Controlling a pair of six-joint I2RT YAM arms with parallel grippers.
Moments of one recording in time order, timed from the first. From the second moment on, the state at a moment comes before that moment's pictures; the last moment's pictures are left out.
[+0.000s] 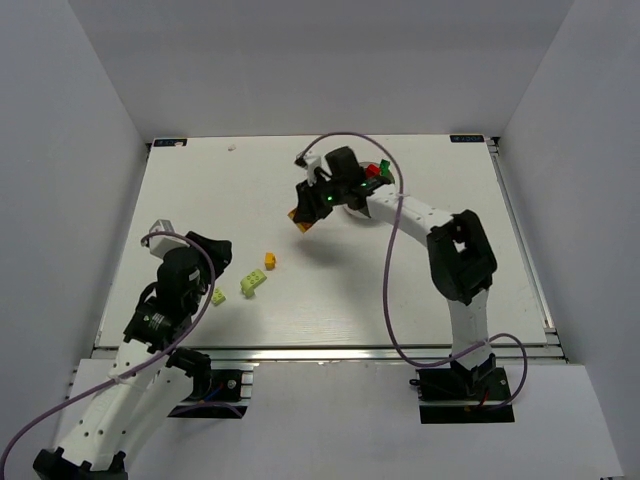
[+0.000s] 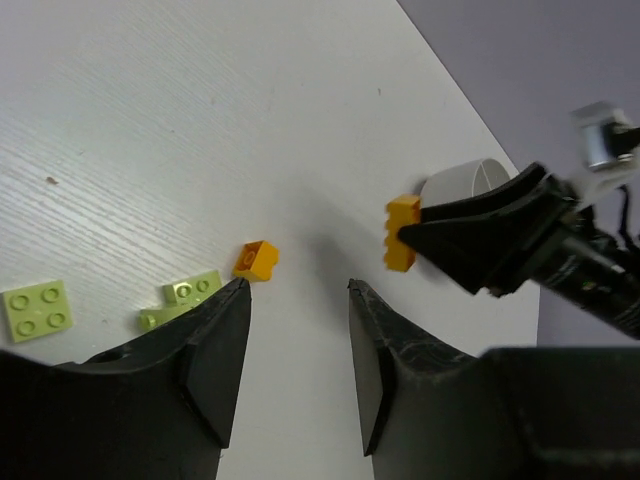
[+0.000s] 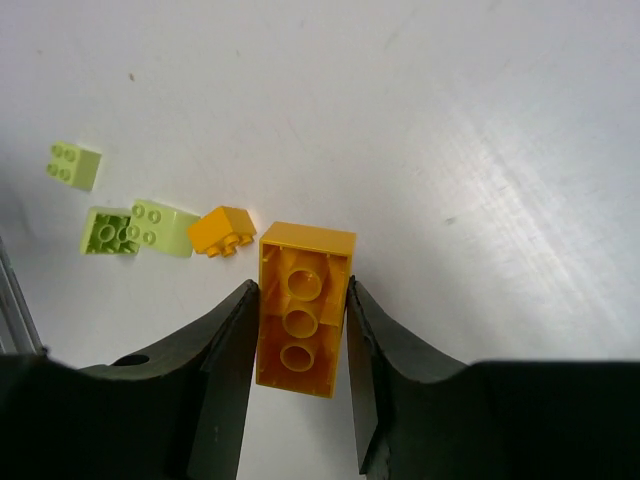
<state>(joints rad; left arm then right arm) -0.39 0.55 0.62 -0.48 -0.39 -0.94 0.69 2.07 1.65 -0.29 -0.50 0.04</state>
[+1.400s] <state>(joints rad) -0.39 1.49 0.85 0.41 0.44 -1.00 0.44 1.81 1.49 -0.28 -1.02 -0.72</state>
